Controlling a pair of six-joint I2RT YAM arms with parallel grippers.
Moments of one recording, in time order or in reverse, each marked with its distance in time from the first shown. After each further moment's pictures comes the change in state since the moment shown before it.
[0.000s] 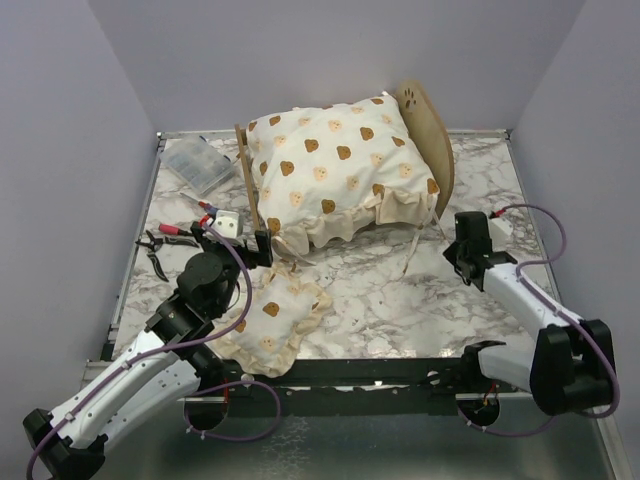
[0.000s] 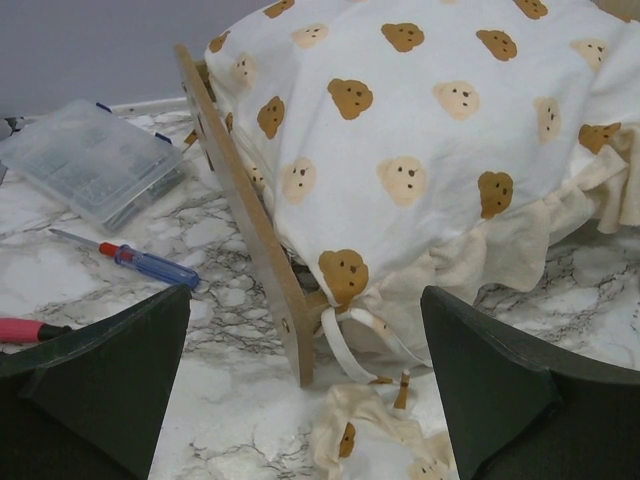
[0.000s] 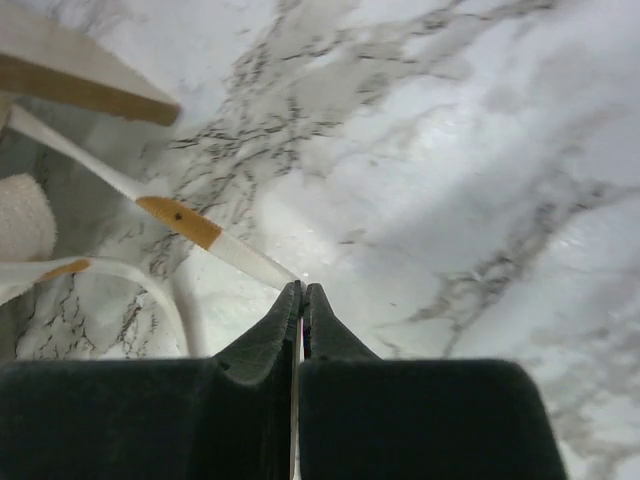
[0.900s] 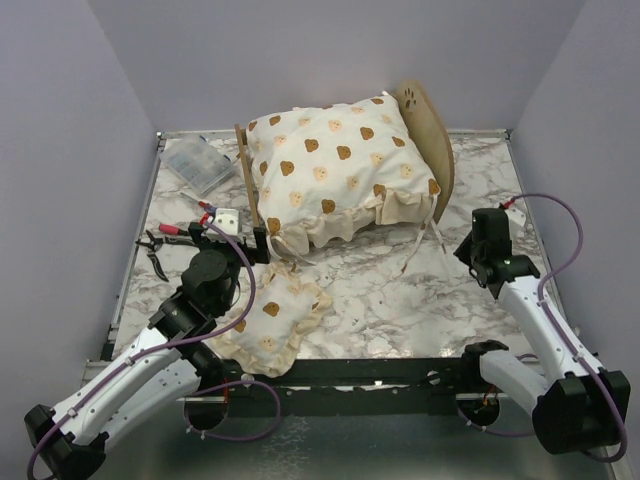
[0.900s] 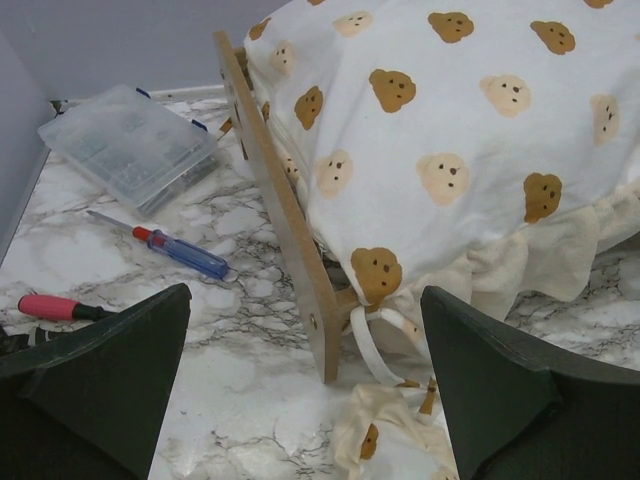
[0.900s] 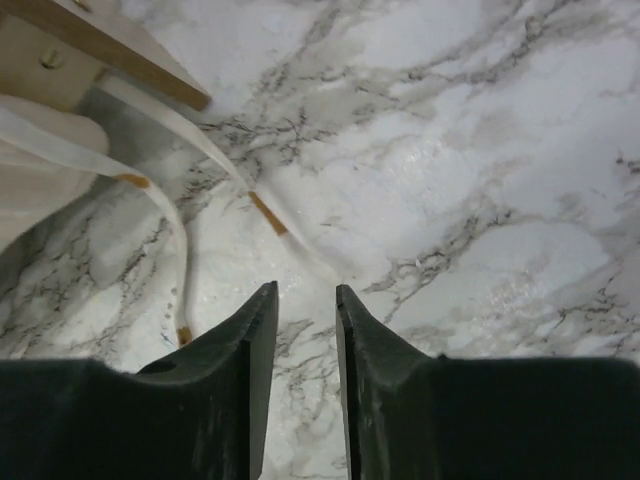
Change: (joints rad) left arm 0.004 0.026 0.000 -0.001 -0.089 0.000; right arm -0.045 -0.259 0.055 -0.265 -0.025 -0.177
